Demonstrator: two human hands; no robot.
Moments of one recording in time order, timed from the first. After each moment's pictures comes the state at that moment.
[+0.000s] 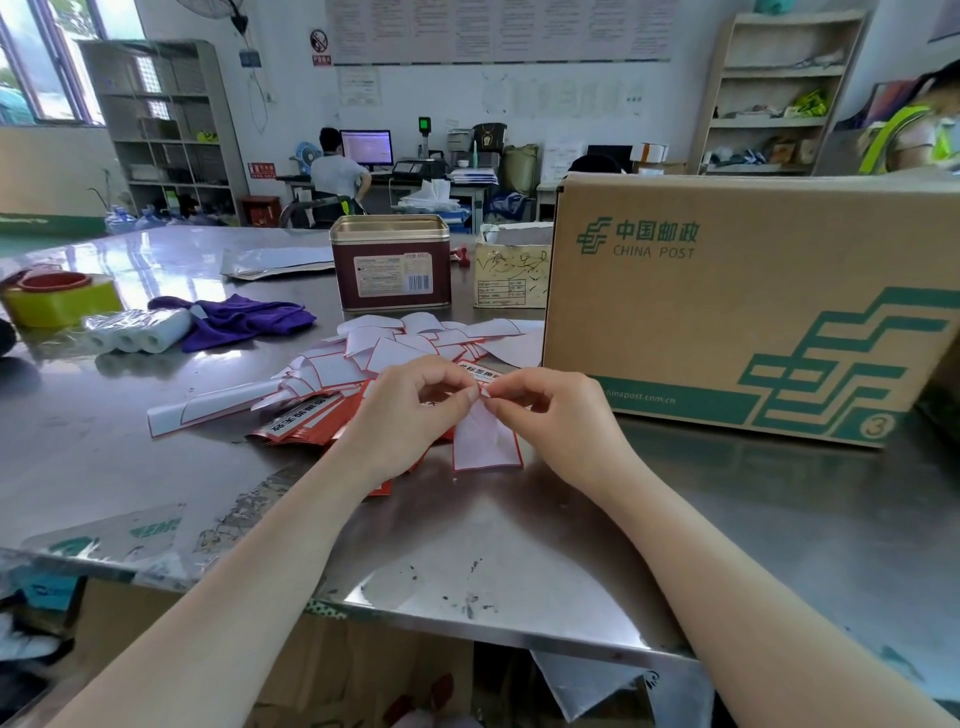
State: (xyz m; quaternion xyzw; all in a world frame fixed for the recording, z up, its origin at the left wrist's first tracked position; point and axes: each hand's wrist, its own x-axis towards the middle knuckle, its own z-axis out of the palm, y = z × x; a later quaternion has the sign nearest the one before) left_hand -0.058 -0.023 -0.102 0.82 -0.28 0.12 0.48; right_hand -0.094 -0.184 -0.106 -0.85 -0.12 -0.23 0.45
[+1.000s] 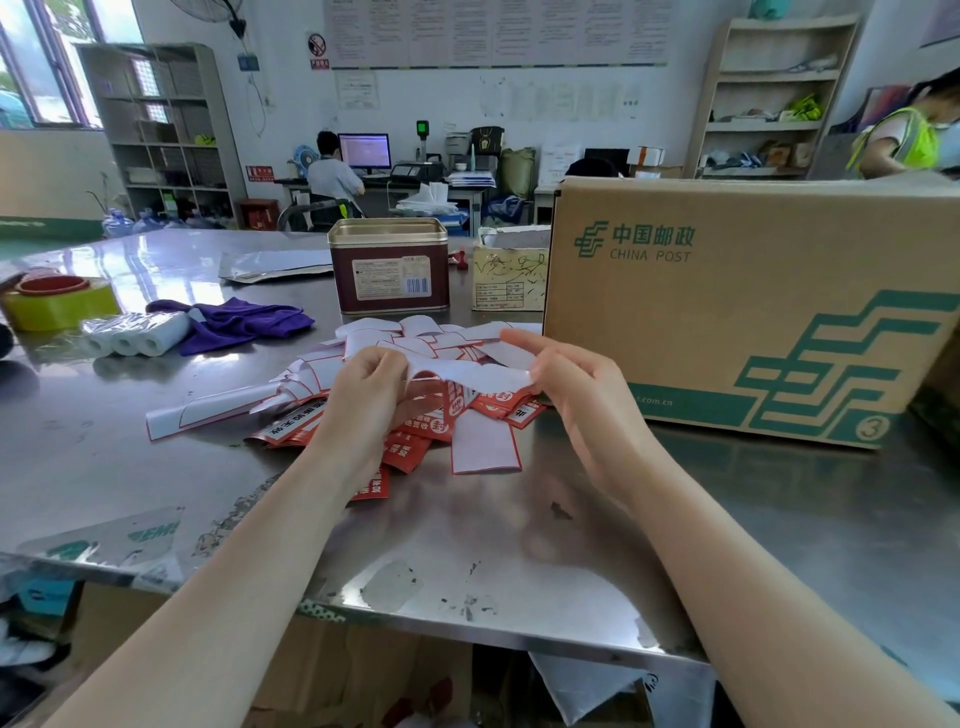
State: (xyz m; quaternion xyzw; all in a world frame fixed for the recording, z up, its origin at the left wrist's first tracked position) left_hand -0.050 -0.021 -0.095 0.66 -0.03 0.04 0.75; right_hand -0.104 -0.190 -0.082 -0.74 -0.06 -0.14 0.65
